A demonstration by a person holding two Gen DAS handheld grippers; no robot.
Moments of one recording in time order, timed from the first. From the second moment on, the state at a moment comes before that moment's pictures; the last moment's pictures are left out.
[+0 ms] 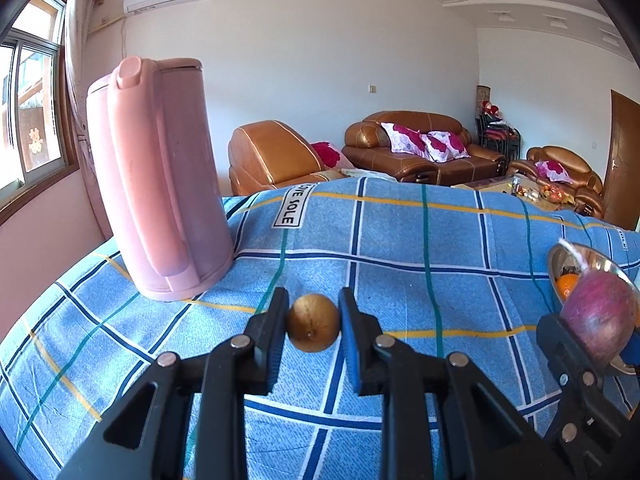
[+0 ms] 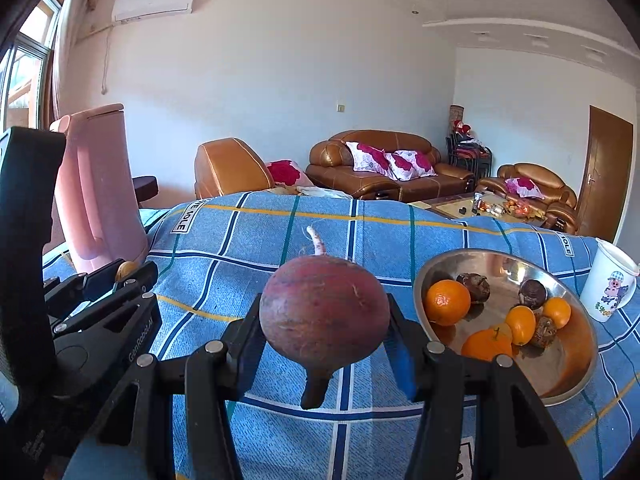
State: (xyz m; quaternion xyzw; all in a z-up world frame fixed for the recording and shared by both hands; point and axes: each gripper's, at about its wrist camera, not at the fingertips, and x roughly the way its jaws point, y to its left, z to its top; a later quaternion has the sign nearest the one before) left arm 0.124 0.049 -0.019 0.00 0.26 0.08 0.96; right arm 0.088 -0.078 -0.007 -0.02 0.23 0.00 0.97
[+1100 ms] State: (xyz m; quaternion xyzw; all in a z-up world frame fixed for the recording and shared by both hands) left arm 0.073 0.007 -0.017 0.00 0.25 0.04 0.97; right arm 0.040 -0.115 -0.008 -0.03 0.23 -0.01 0.97
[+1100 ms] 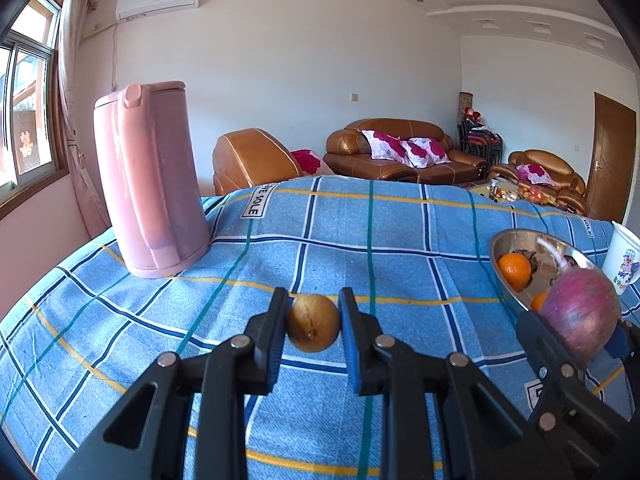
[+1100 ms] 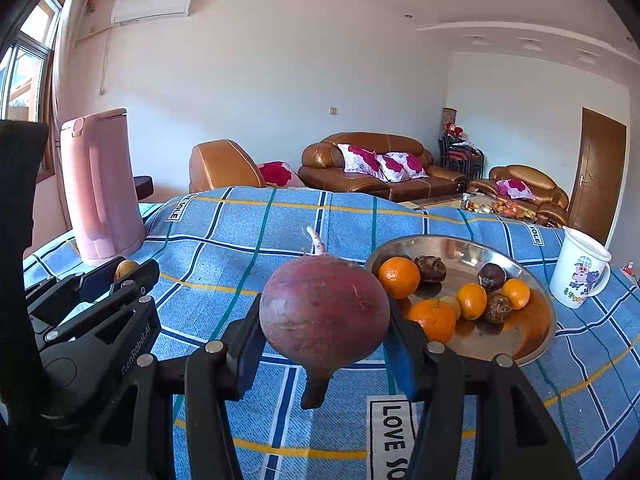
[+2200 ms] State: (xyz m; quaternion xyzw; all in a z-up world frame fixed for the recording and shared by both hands) left arm 0.062 -0.101 -0.016 0.04 0.26 -0.03 0.96; right arm 0.013 -0.233 -0.003 -0.02 0.22 -0.09 0.97
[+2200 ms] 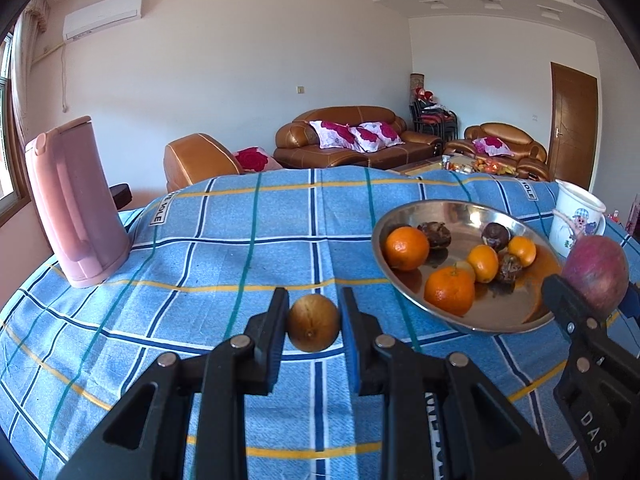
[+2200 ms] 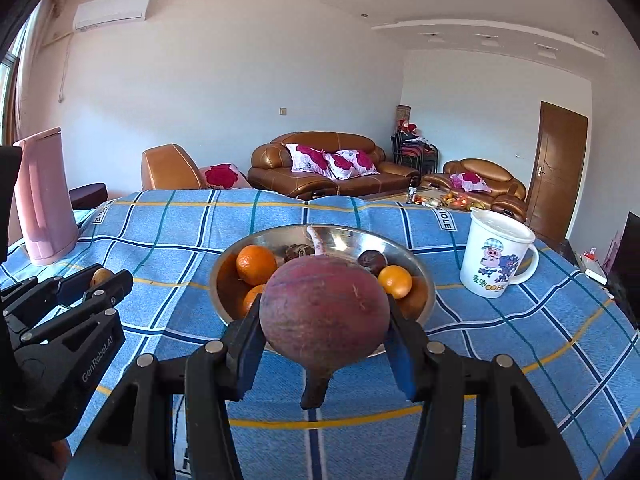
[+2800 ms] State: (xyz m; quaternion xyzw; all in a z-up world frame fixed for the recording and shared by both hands) left arm 0.081 -0.174 -0.017 0.04 0.29 -0.10 0.95; right arm 0.027 -0.307 -0.005 -0.03 0.24 -0.14 0.96
